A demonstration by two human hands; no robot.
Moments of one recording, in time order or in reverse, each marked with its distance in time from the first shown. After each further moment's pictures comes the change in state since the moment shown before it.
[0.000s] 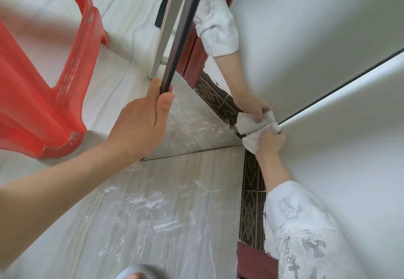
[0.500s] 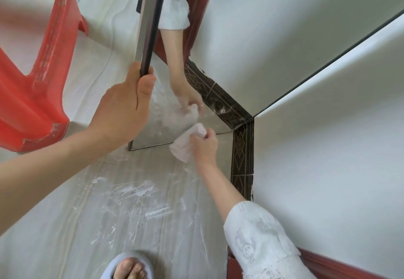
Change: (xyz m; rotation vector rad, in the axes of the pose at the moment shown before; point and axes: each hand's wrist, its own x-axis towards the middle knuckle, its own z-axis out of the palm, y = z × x) left_hand -0.002 0.000 0.003 -0.010 0.043 0.022; right_hand -0.122 0.050 0.032 -0.115 -0.379 -0.036
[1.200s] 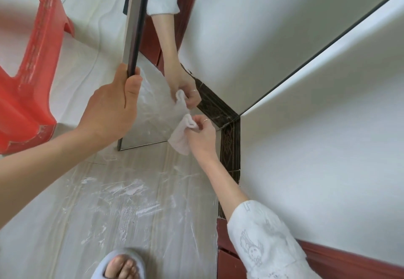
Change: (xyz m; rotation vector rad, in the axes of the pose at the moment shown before) left_hand -0.001 -0.001 -0.001 0.021 -0.011 -0.034; right_hand -0.015 -0.039 -0.027 -0.150 -0.132 -0.193
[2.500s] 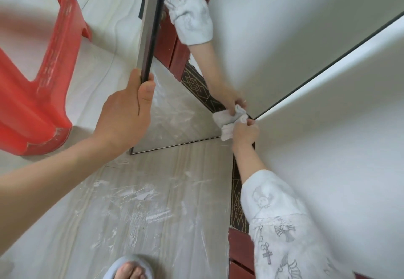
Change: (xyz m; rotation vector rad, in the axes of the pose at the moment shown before) left_hand -0.001 0.002 0.005 0.002 0.053 0.010; right_hand 0.090 0.029 -0.038 0.060 0.556 0.183
